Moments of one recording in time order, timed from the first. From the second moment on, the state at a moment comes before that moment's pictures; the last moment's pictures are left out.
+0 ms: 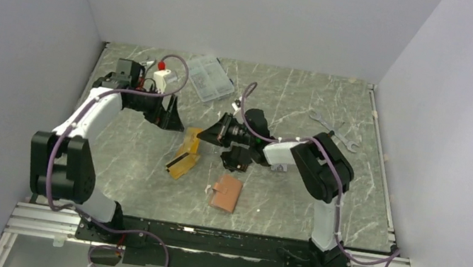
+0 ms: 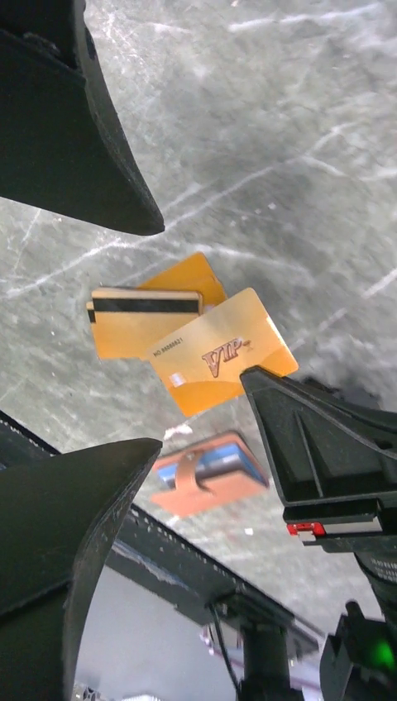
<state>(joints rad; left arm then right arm) -0.02 1.53 1.16 -0.72 0.78 0.28 0.67 2.06 1.01 0.75 -0.61 1.20</state>
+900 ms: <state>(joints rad) 0.03 1.32 1.06 -0.49 1.34 -0.05 0.68 1.68 1.07 0.59 -0.71 1.00</state>
